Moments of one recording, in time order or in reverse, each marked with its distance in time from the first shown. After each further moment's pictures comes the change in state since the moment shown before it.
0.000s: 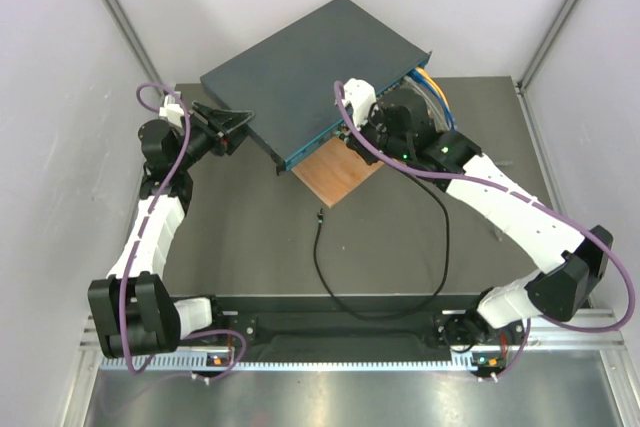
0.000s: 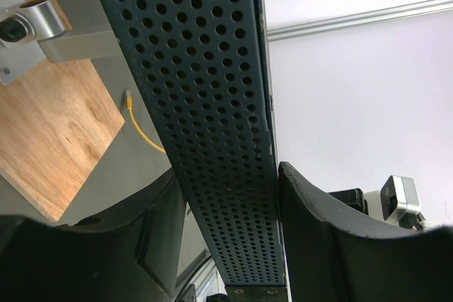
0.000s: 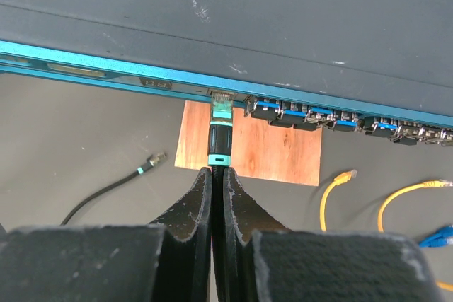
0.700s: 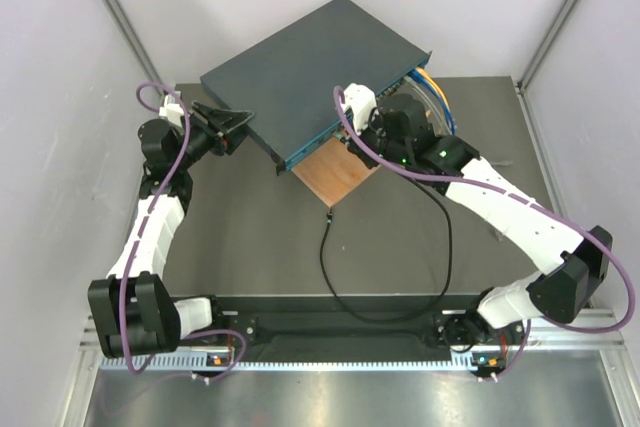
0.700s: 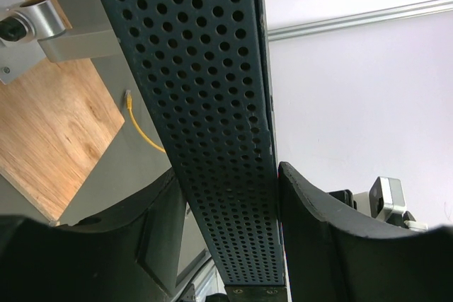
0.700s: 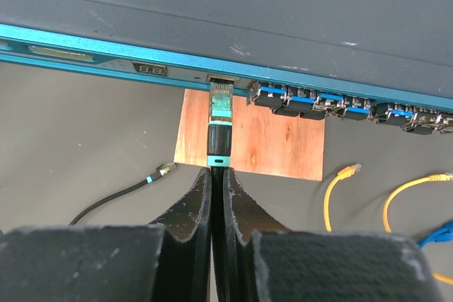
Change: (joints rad) left arm 0.001 0.000 0.005 -0.008 0.001 0.000; right arm 0.000 -0.011 -0.052 0.031 0.011 0.007
